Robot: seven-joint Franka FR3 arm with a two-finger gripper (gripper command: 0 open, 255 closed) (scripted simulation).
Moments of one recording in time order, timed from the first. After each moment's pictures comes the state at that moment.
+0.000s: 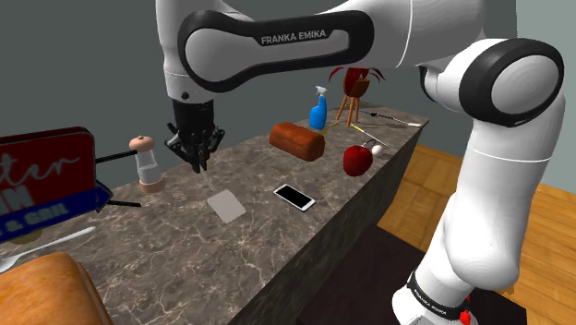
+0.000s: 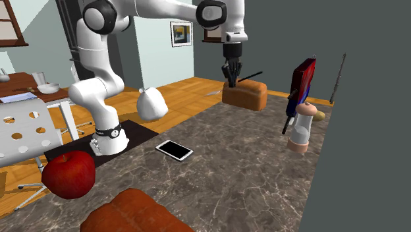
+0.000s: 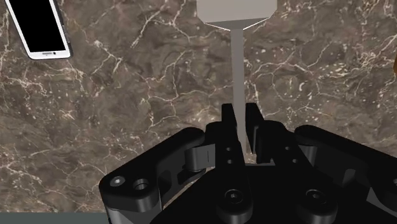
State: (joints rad) arm 0.17 0.18 0.41 -1.59 -0.11 1.81 0.59
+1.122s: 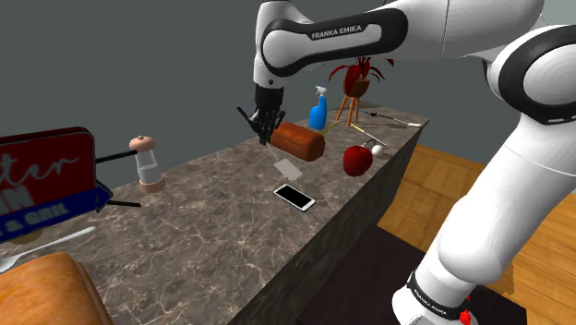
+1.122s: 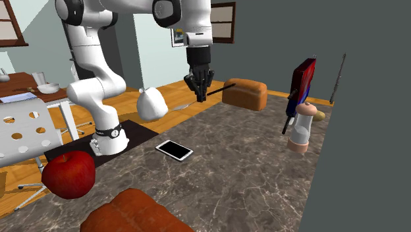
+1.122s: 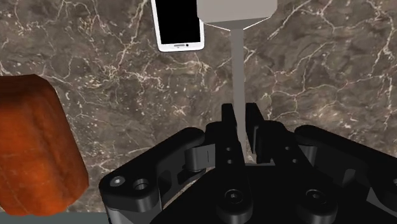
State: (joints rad) arm -0.05 -0.08 0.22 -1.89 0.01 1.88 0.17
